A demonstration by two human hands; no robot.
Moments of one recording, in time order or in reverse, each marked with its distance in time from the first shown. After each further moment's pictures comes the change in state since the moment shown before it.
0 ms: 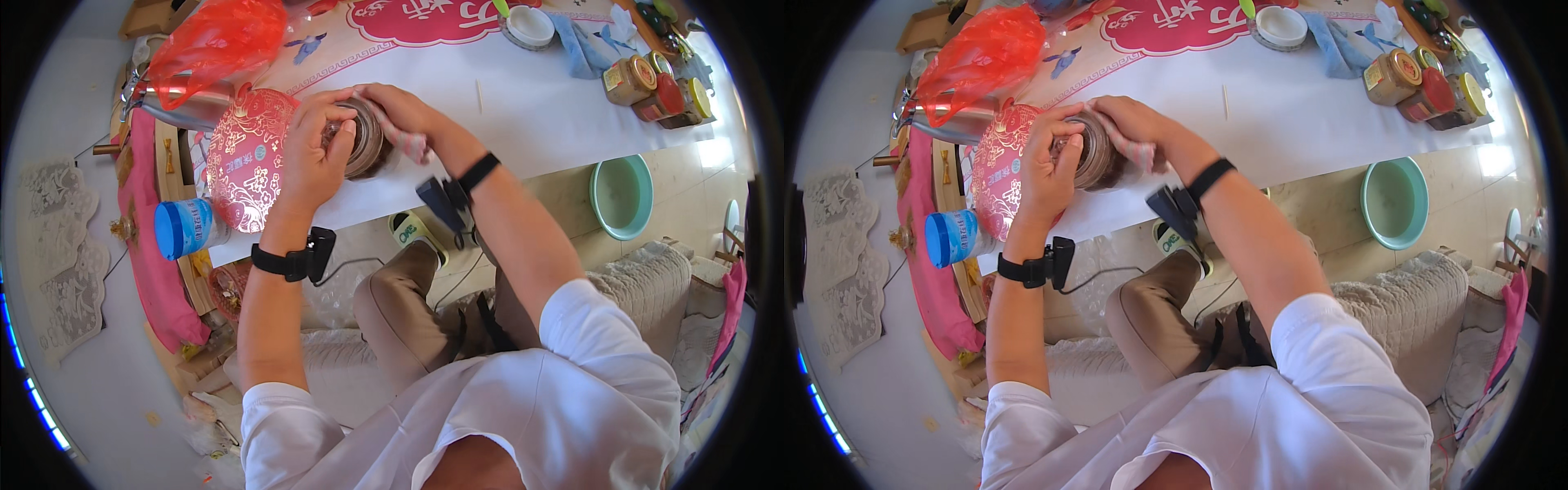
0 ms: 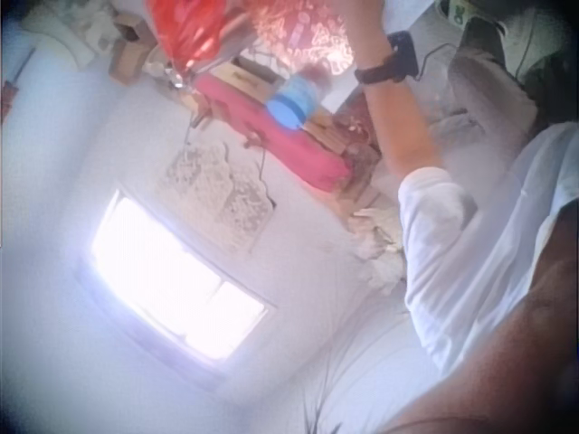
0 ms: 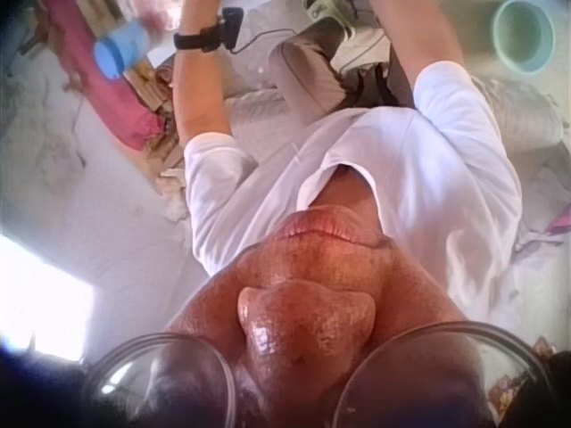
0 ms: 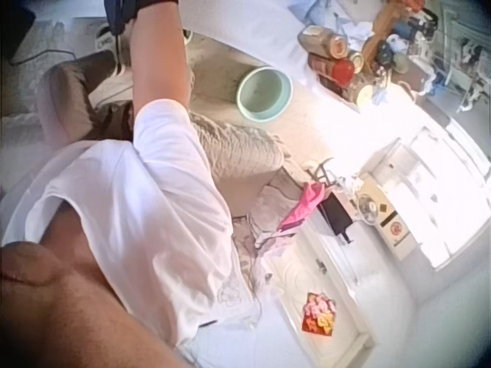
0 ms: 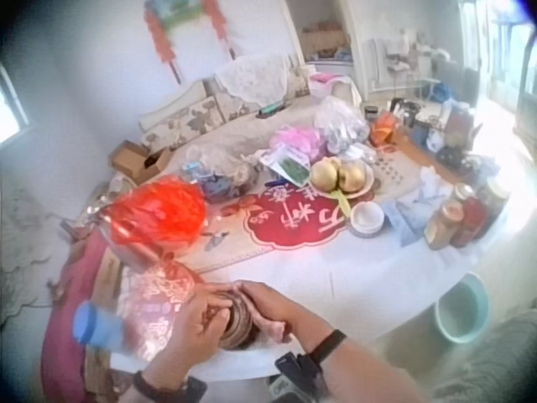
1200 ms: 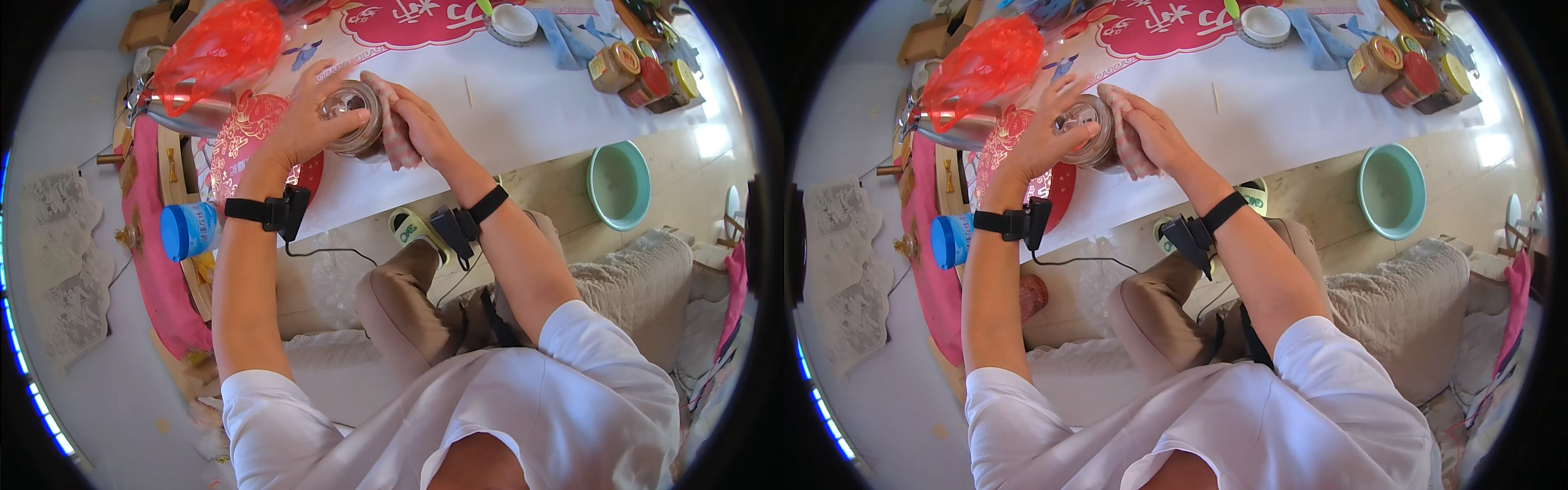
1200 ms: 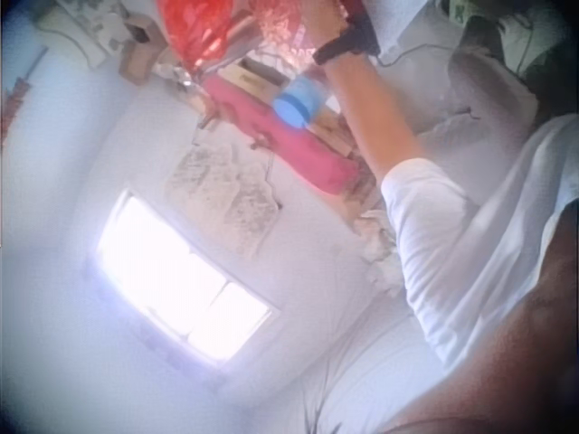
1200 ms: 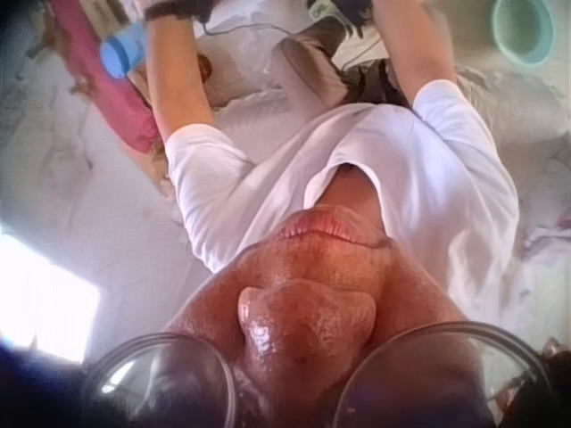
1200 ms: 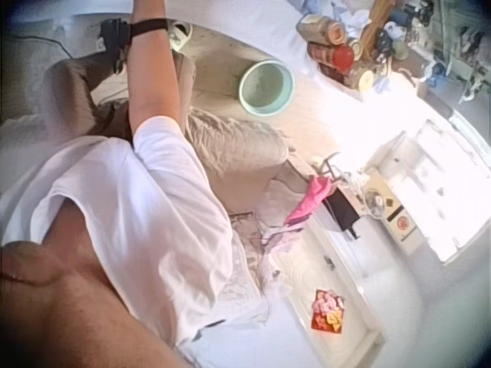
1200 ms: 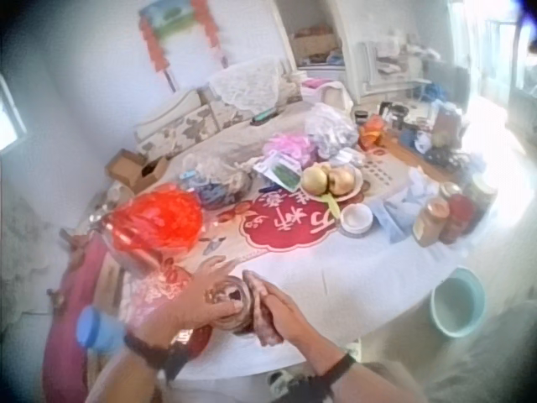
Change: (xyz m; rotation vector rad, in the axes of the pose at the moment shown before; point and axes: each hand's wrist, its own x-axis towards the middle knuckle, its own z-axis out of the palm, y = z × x) left_hand 0.045 -0.012 -0.022 0.118 -0.348 -0.152; right_hand -0.062 -0.003 0.019 0.046 0.340 -0.274
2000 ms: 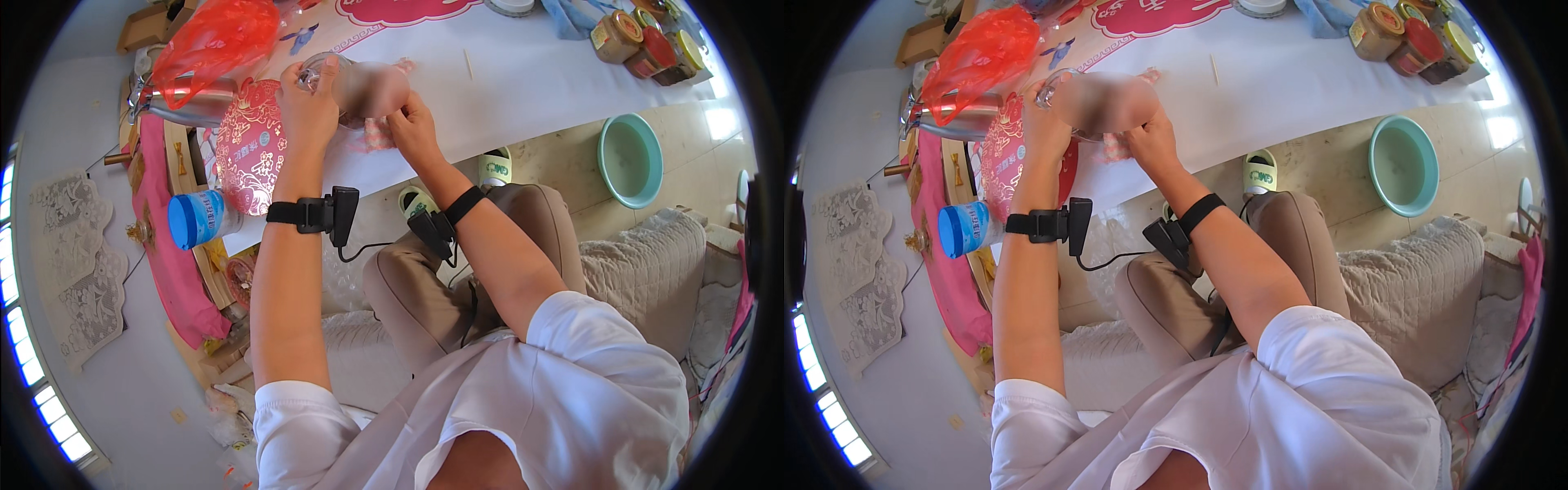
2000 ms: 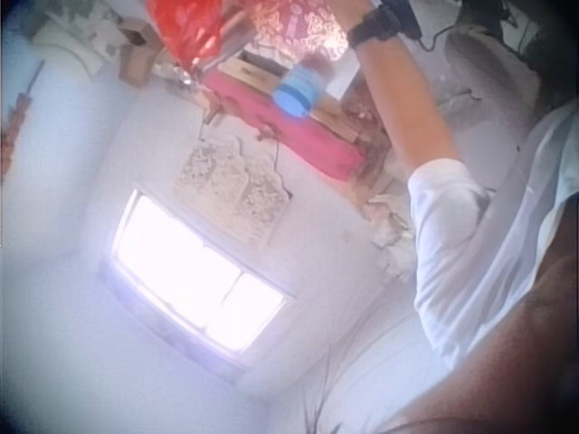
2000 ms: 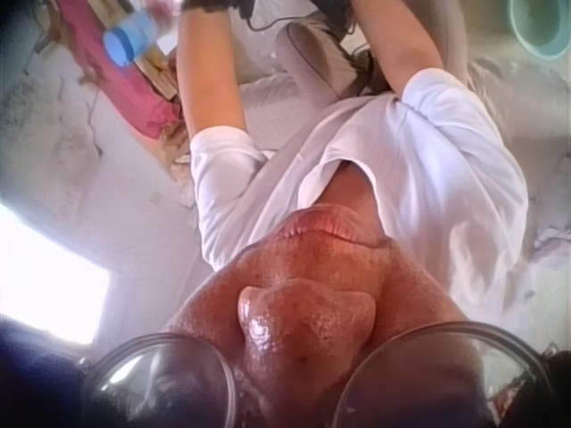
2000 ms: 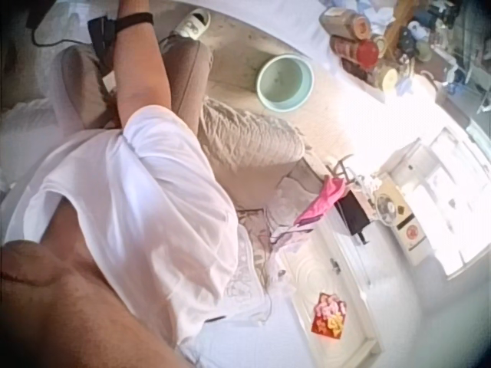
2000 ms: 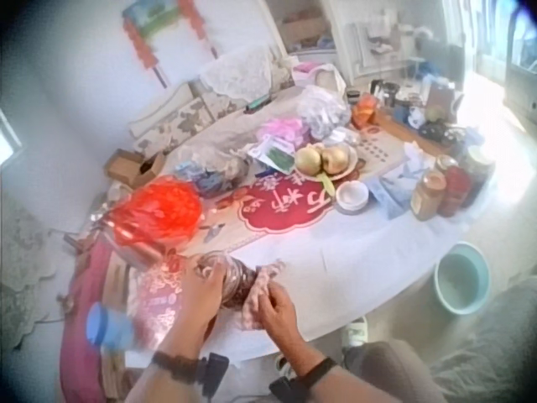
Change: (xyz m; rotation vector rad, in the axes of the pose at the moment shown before) left_hand -0.004 -0.008 0.045 -0.043 0.509 -0.526; right_hand -0.031 0.045 0.041 -0.035 0.427 -0.057
